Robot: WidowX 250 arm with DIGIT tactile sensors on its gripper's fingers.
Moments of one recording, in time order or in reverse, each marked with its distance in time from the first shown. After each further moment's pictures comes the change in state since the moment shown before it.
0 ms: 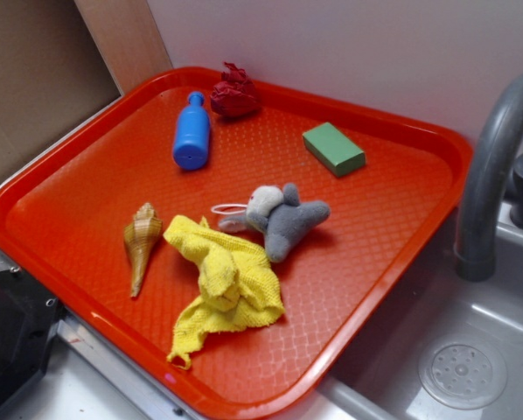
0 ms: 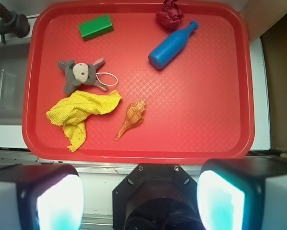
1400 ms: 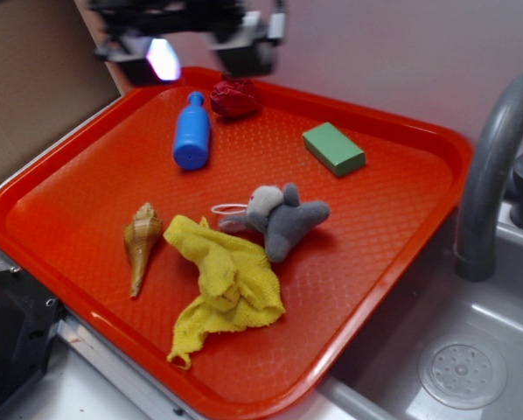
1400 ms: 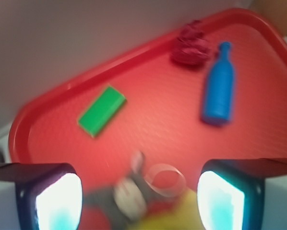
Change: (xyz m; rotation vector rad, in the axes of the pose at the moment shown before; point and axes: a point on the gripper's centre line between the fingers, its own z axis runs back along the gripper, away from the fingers) arm 0.136 -0.081 -0.119 0.073 -0.158 0.531
